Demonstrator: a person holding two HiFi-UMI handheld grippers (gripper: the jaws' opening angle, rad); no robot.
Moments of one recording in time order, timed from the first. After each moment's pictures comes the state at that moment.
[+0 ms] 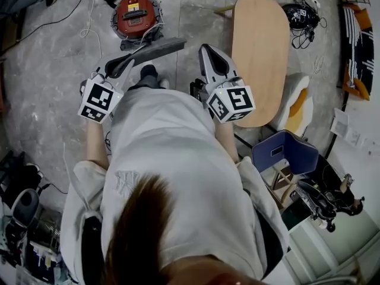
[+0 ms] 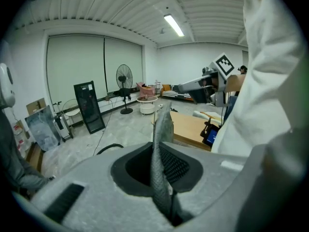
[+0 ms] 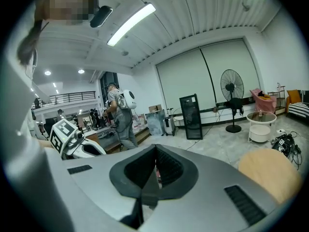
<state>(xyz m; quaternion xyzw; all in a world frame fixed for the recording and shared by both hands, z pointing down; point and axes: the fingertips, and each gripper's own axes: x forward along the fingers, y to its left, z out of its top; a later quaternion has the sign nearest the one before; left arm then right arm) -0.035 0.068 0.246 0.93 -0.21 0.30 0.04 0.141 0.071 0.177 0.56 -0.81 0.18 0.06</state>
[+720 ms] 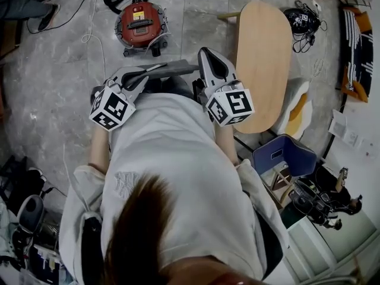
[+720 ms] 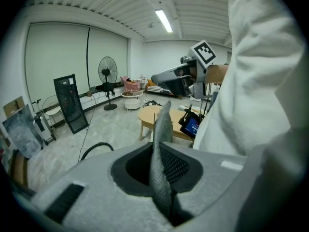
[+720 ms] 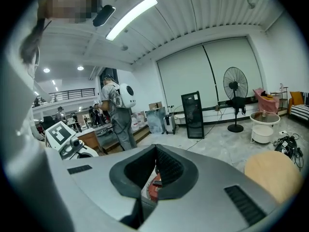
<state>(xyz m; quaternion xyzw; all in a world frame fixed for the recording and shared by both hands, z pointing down) -0.036 0.055 0.280 0.94 -0.10 0.33 0.05 0.105 0.002 0.184 0.55 -0.81 0.18 0.08</state>
